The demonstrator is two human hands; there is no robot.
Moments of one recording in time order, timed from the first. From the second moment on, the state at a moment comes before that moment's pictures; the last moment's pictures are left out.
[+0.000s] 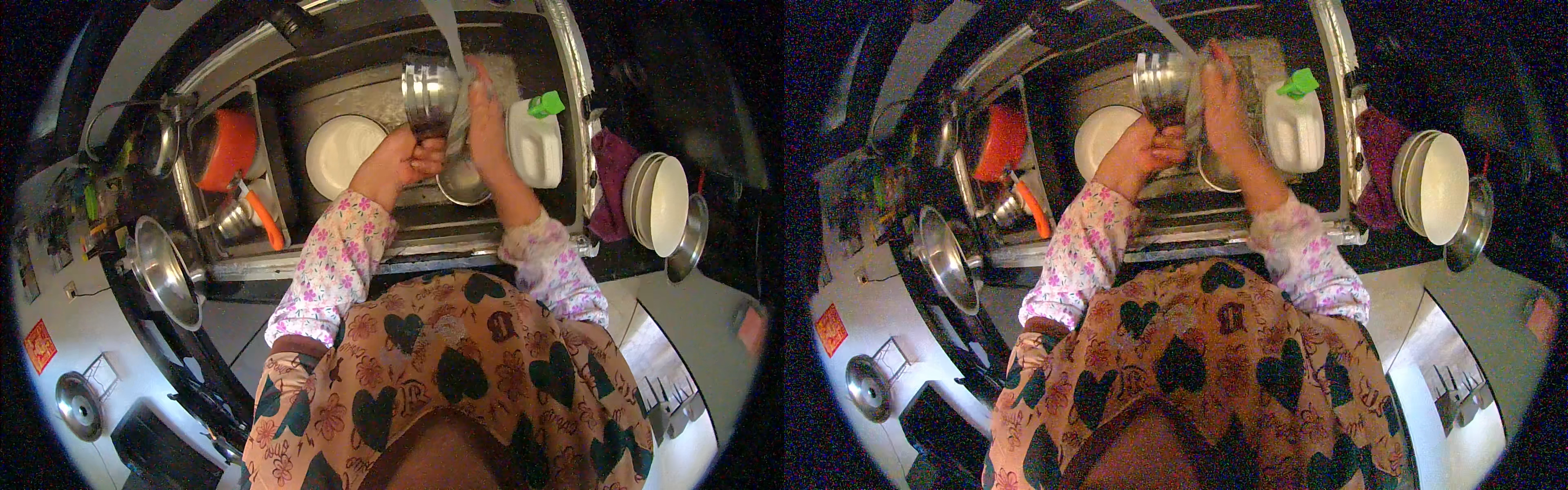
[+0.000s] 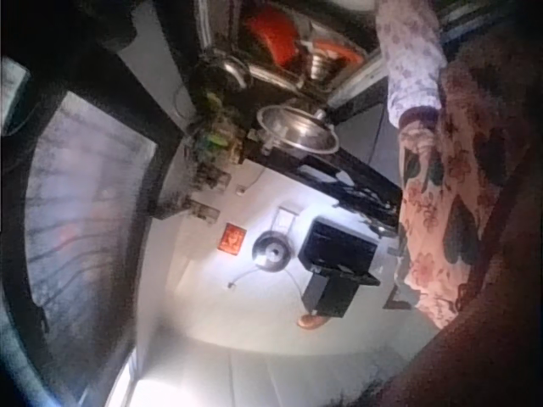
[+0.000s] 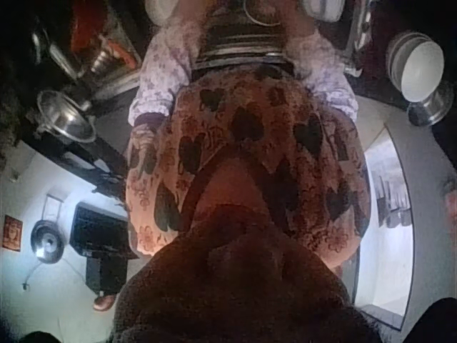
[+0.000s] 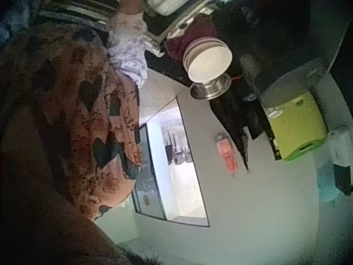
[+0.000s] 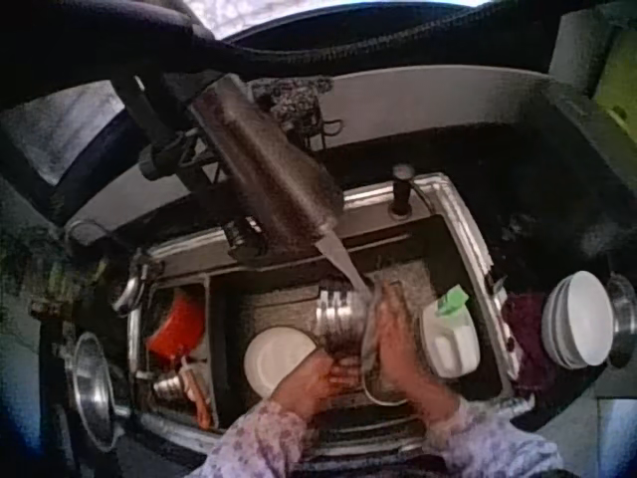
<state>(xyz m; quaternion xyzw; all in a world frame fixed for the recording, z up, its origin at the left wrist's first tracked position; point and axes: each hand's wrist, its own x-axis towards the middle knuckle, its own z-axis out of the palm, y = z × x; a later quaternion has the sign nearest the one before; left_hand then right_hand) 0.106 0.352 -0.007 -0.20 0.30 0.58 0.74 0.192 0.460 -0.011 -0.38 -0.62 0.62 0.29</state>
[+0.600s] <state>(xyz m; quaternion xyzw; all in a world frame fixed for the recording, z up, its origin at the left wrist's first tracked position) 0.106 0.349 0.021 0.07 0.65 0.46 0.60 0.184 0.508 0.030 -0.29 -0.53 0.79 0.07</state>
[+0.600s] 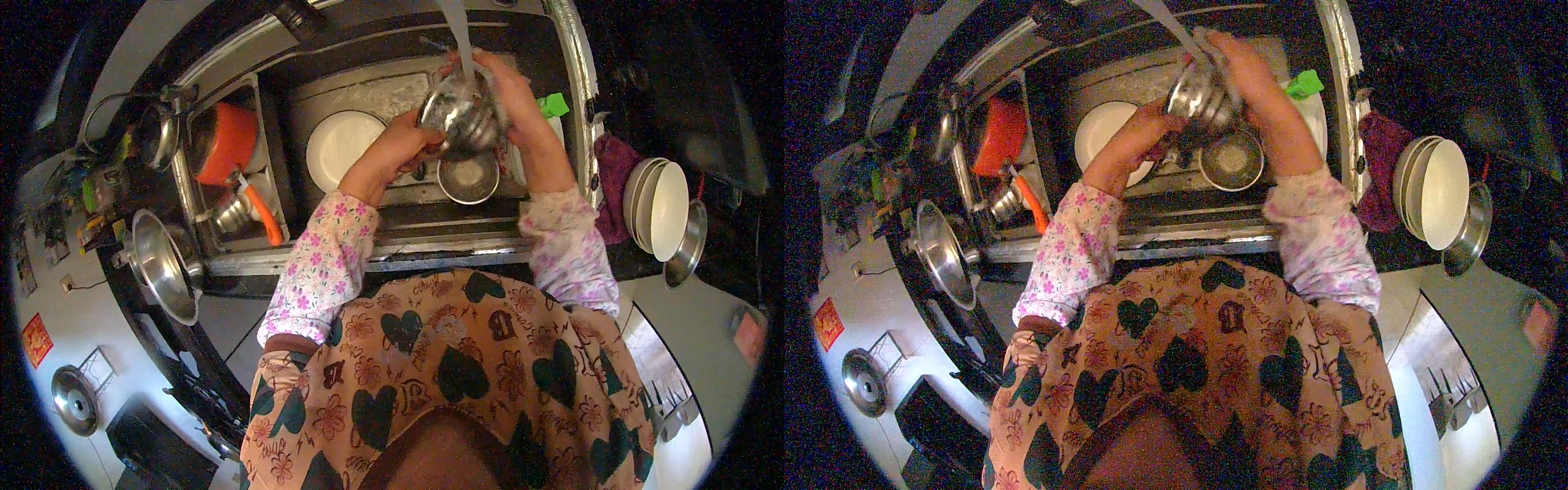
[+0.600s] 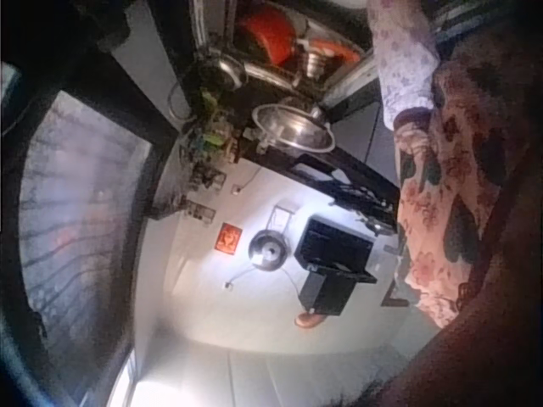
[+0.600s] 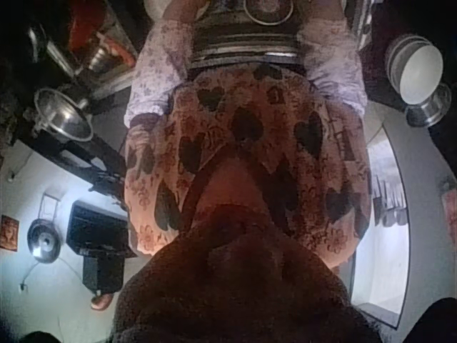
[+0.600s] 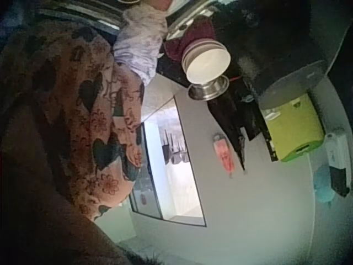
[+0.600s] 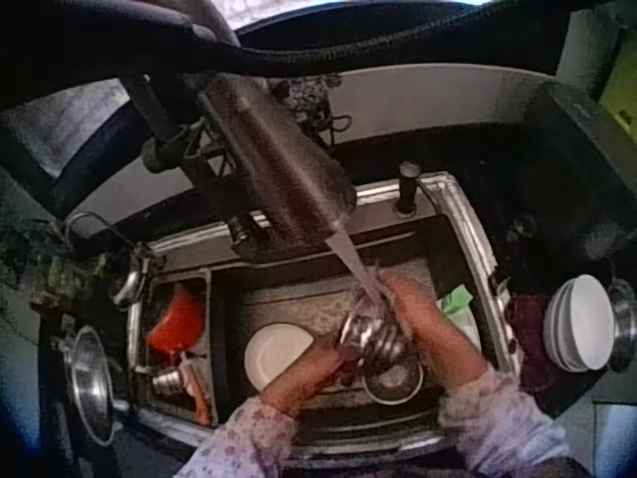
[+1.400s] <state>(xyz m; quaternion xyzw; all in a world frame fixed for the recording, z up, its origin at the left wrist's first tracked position) 0.105 0.351 0.012 0.09 0.70 0.51 0.50 0.194 0.458 -0.008 -0.13 -0.93 0.35 0.03</state>
